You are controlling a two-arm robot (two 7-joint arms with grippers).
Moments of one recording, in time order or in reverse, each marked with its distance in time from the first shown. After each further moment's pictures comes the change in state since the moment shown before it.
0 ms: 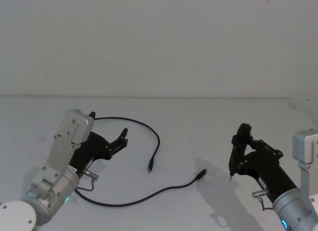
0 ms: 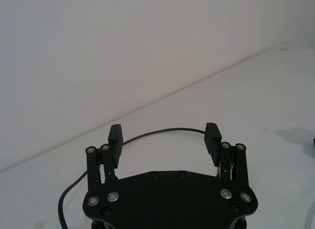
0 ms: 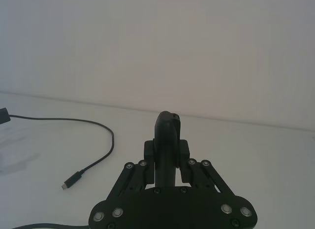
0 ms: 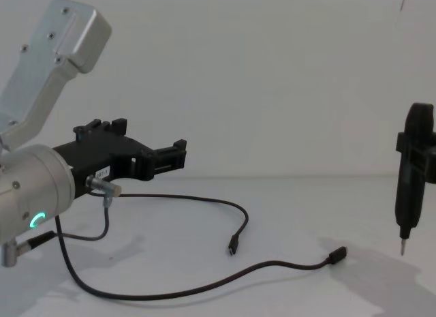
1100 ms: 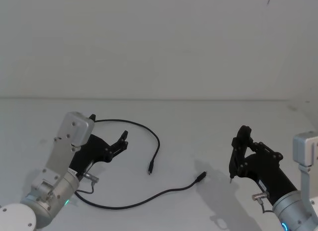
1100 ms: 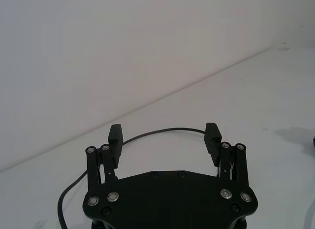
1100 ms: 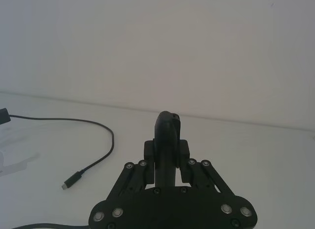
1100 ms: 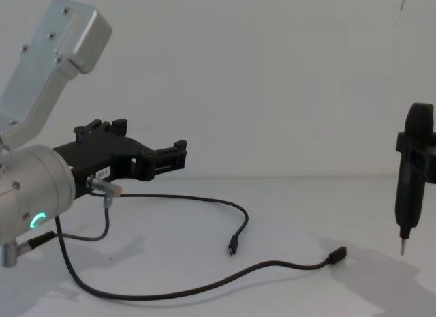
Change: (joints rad) left arm 0.000 0.000 0.001 0.000 0.000 0.000 0.000; right arm 0.000 0.000 0.000 0.000 0.000 0.000 0.000
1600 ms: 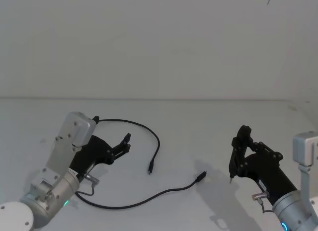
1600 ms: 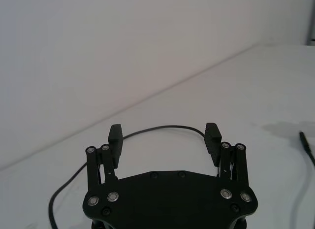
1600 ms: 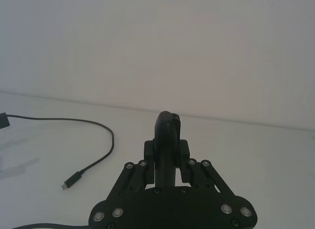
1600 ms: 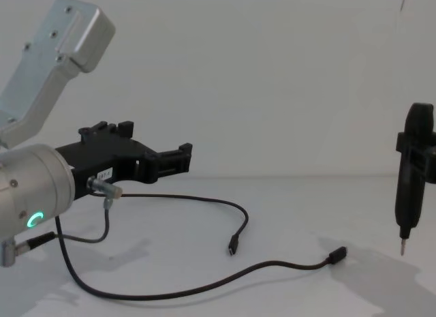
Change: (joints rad) left arm -0.001 0.013 0.001 -0.012 -0.012 0.018 -0.038; right arm 0.000 0.000 0.000 0.000 0.000 0.000 0.000
